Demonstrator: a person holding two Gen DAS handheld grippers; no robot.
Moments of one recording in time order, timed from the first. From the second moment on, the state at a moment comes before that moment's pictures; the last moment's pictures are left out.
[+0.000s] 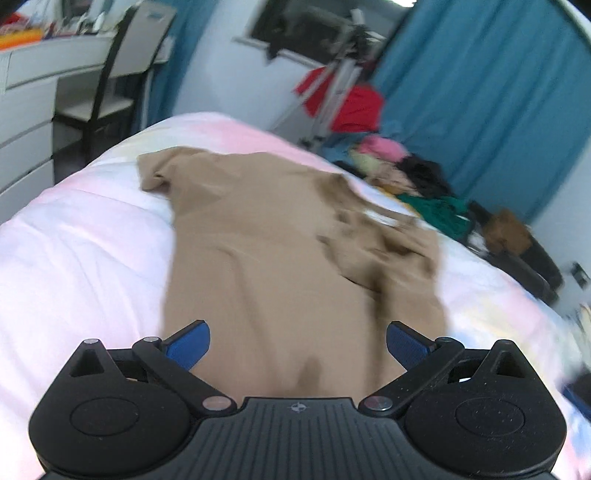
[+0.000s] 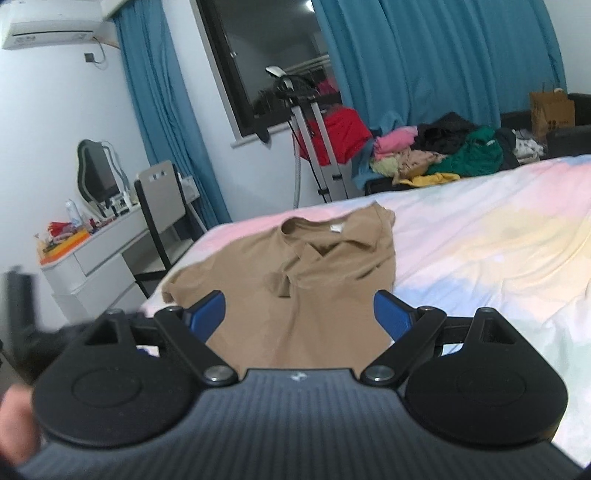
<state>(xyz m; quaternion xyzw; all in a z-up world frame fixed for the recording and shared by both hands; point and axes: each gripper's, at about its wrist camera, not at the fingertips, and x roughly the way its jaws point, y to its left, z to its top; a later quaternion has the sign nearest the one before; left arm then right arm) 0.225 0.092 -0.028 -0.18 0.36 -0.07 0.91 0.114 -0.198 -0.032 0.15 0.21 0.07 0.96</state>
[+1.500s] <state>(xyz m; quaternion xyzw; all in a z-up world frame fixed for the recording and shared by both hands) 0.395 -0.169 -0.028 0.08 0.24 -0.18 0.95 0.189 -0.273 -0.096 0.25 0.24 -0.01 0.94</state>
